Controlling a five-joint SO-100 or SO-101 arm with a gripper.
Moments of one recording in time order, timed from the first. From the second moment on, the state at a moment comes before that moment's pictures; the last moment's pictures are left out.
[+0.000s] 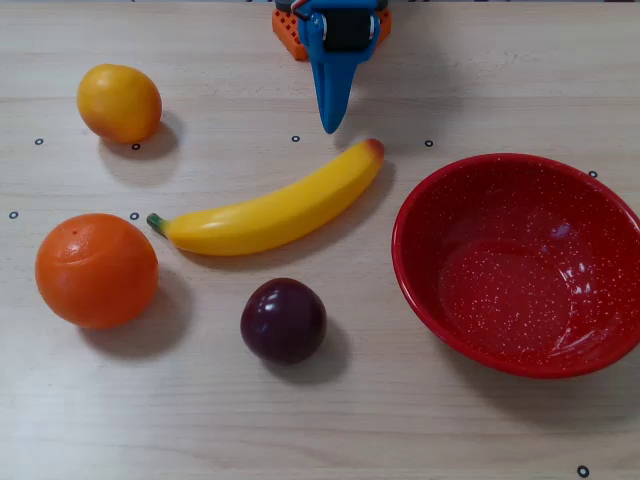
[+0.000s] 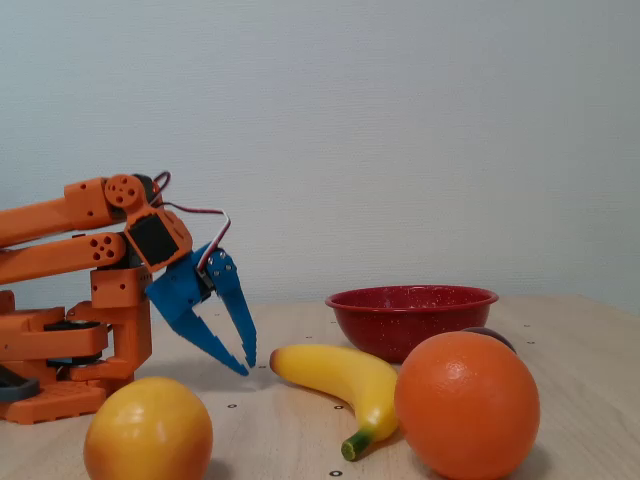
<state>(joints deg) -1.7 182.9 169.0 72.6 -9.1</state>
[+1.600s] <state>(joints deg) 14.2 118.9 115.7 81.5 -47.0</state>
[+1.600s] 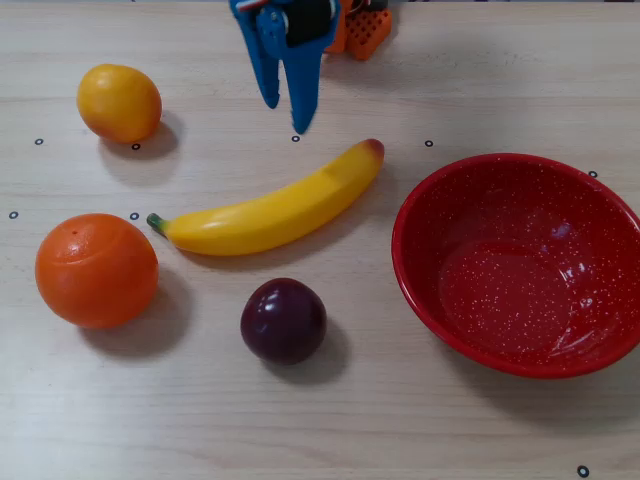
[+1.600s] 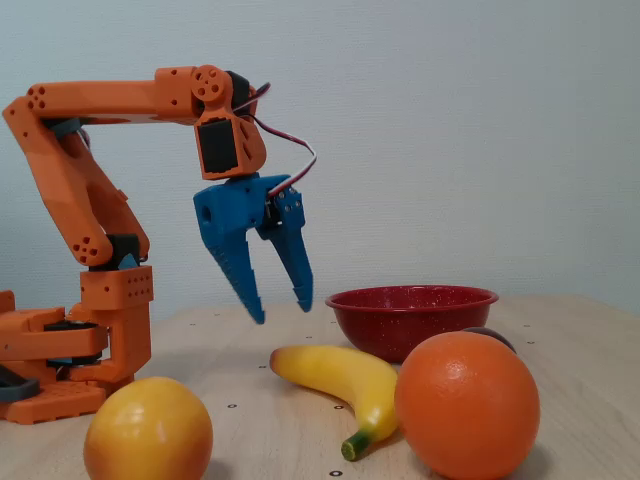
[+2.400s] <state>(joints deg) 15.8 86.3 92.9 85.5 -58.7</state>
